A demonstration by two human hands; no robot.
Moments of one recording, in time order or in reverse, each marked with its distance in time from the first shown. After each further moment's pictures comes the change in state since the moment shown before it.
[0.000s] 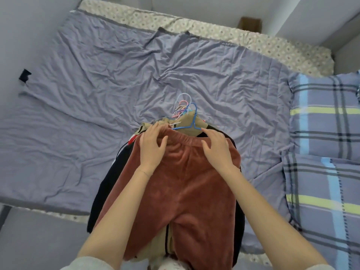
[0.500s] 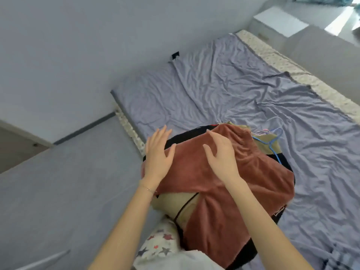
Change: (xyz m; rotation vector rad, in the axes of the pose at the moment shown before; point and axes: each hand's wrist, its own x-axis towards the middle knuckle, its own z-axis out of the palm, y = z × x) left_hand -0.285 0.043 -0.161 0.163 0.559 -0.374; right_hand -0.176 -0.146 0.004 0.168 -0.301 -0.726
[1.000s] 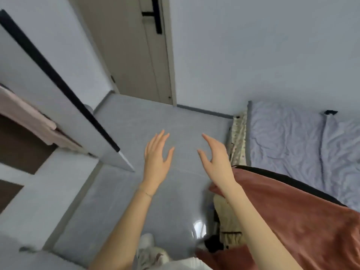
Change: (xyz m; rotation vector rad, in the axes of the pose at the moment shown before) left_hand -0.290 -0.114 -0.253 0.201 0.647 -0.618; right_hand -0.157 -0.266 0.184 0.130 -0.651 -0.710
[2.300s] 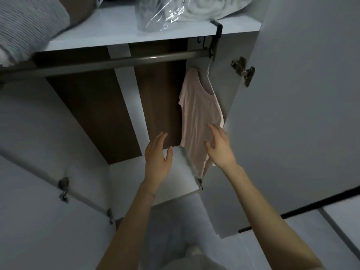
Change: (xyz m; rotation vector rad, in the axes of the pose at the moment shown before) left_hand 0.062 -0.502 -0.458 0.142 0.696 -0.692; right_hand 0.276 -0.508 0.579 0.085 -0.647 -0.664
